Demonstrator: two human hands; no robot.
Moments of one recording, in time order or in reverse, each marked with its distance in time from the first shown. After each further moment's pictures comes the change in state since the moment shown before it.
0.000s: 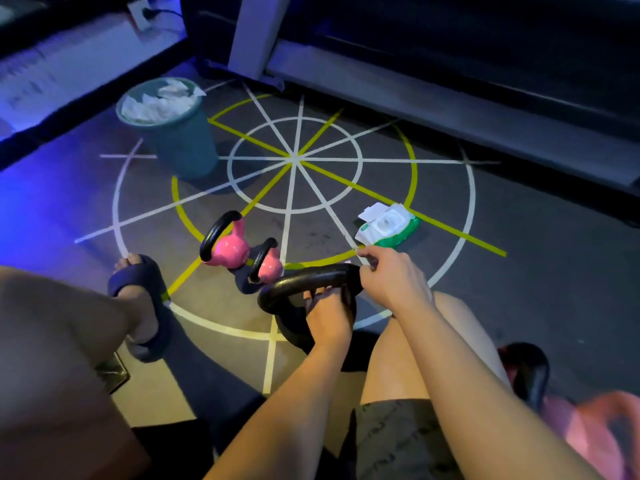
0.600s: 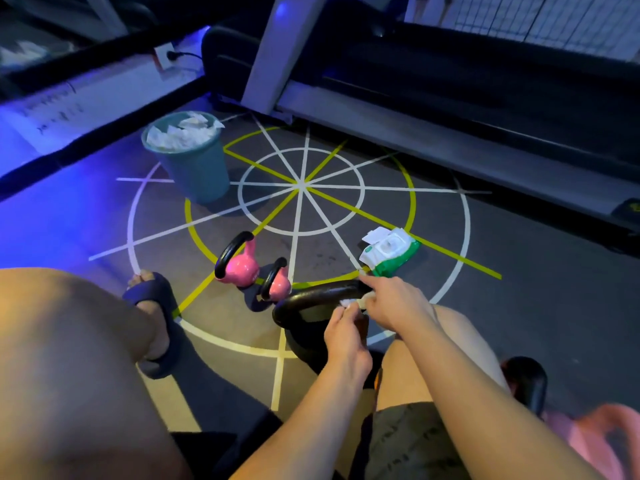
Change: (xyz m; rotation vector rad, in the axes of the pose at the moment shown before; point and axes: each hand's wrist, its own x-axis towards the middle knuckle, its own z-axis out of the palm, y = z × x) left_hand -0.027 0.018 -0.022 -1.818 -0.169 -0.698; right_hand -0.017 -0.011 0.005 -0.351 -0.088 -0.162
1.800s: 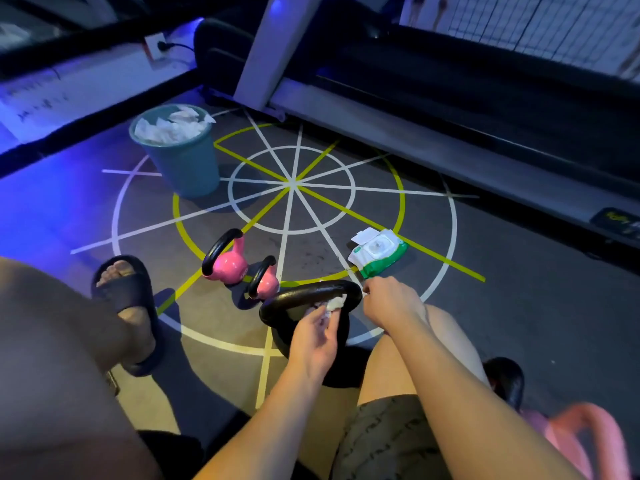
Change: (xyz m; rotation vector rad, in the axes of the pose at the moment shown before) left_hand 0.021 0.030 -0.027 -0.375 -0.079 -0.238; right_hand 0.010 0.015 0.006 -0.120 0.046 0.074
